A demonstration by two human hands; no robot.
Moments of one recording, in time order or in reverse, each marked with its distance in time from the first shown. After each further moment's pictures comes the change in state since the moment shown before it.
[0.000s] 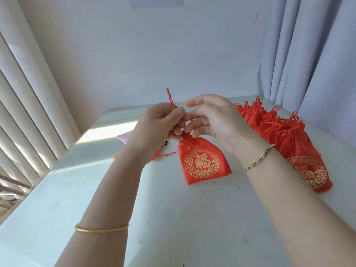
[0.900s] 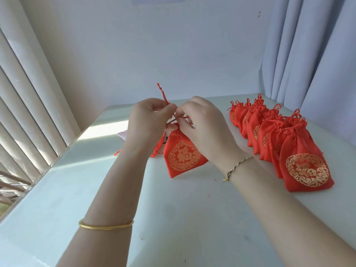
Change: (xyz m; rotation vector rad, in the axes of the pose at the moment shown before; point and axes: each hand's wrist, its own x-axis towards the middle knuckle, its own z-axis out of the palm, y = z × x) left_hand 0.002 0.001 -0.002 0.099 0.325 -0.027; right_hand 0.006 0.031 0.020 -0.940 0.216 -0.690
